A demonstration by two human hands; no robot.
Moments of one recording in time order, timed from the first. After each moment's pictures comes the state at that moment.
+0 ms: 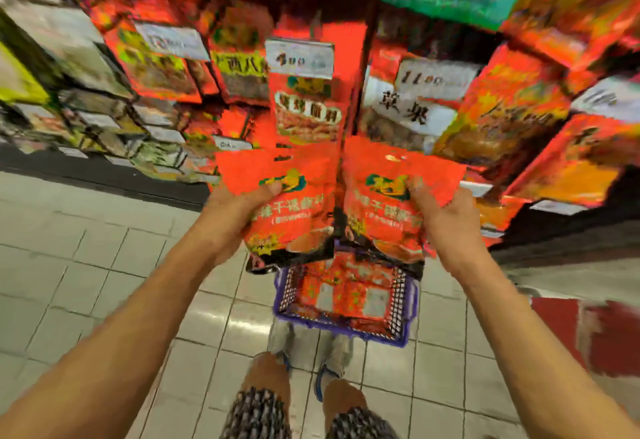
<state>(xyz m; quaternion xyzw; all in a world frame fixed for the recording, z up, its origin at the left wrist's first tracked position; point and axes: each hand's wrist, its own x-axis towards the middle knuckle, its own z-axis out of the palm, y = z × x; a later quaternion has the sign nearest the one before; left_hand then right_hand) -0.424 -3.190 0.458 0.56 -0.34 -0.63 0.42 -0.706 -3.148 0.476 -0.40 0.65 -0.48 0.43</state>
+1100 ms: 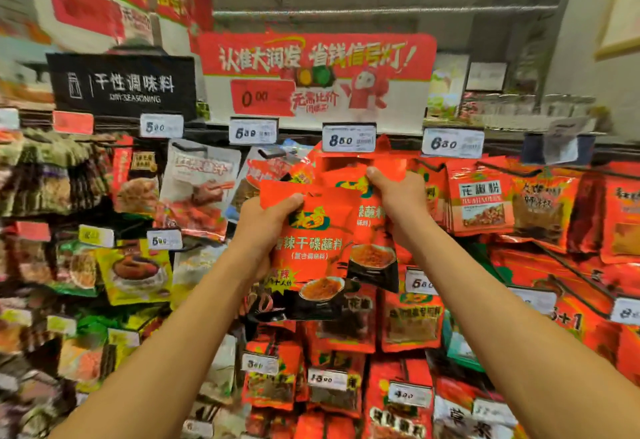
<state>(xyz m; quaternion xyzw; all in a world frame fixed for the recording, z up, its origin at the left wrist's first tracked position) -0.260 -3.344 0.863 0.34 -0.50 -0.49 0.63 -0.467 -3.358 0.904 -0.47 0.48 -0.69 0.27</state>
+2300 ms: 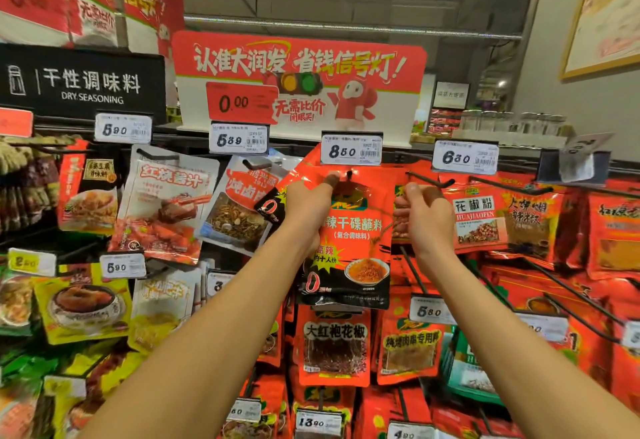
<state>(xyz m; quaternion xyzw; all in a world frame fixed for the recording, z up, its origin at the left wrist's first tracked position) -0.338 -3.423 0.901 0.33 -0.47 -0.52 0.64 -0.515 -3.394 0.877 -0.47 0.47 -0.73 0.16</state>
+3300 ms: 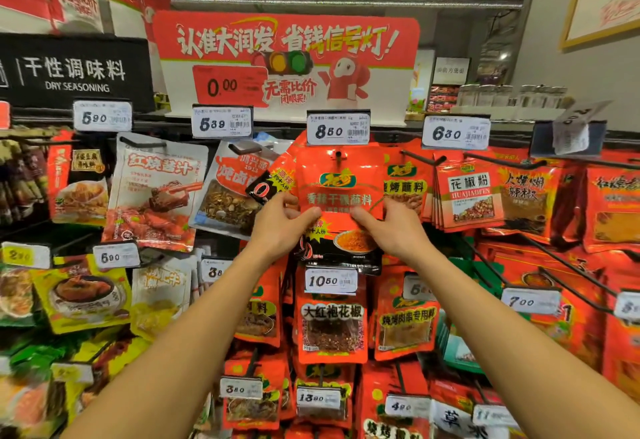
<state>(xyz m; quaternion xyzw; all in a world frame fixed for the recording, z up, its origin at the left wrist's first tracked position) -0.293 -3.432 0.841 0.48 -0.68 -0.27 0.48 -0.513 -3.394 0.845 -0.63 0.65 -0.42 0.06</state>
